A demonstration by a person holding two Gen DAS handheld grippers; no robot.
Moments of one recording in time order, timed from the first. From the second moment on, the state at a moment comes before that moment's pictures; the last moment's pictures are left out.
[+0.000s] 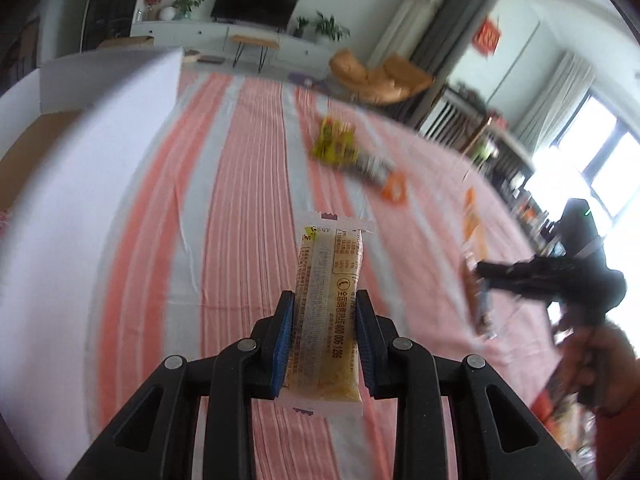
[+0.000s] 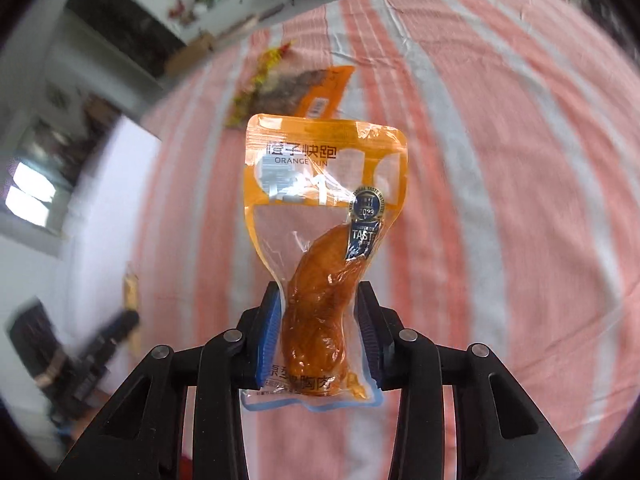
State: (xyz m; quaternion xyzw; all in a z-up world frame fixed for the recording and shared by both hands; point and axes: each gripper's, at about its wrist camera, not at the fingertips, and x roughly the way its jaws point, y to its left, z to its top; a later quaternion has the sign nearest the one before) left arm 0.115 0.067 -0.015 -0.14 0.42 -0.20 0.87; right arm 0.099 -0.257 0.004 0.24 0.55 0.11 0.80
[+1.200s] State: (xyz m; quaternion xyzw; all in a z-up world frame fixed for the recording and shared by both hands) left arm 0.068 0.104 0.059 -0.09 0.36 -0.16 0.92; right arm 0.085 -0.169 -0.007 -0.08 0.45 0.05 0.89
